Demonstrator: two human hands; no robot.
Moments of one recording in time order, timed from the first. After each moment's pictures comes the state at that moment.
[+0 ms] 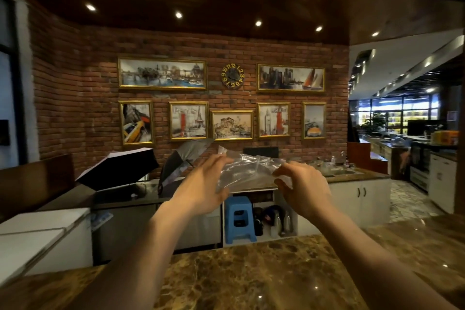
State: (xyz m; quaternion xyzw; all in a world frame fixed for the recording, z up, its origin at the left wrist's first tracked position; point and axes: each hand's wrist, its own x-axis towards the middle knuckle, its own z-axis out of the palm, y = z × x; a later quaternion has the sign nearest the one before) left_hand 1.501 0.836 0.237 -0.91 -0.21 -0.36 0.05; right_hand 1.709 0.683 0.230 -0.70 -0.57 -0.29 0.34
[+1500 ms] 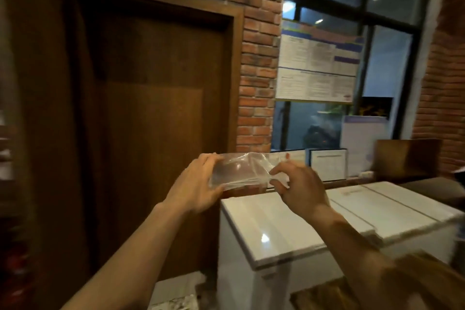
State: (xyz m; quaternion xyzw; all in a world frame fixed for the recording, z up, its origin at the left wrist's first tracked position) left_hand 0.737 0.649 0.151 -0.47 -0.81 -0.29 0.18; right_hand 0.903 0.842 0.160 -0.15 -0.90 0.08 0.39
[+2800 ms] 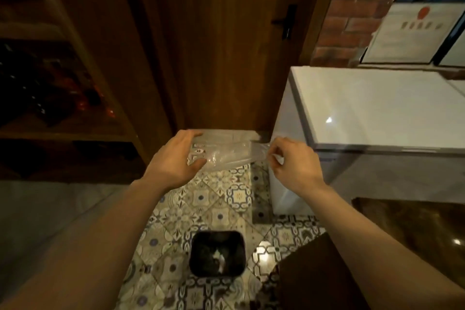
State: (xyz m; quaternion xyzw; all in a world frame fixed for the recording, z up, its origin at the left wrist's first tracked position) left_hand 0.691 0.580 -0.131 -0.23 -0.95 -0.21 -0.02; right_hand 0.778 0.846 -0.129 -0.06 -0.98 0.17 0.11
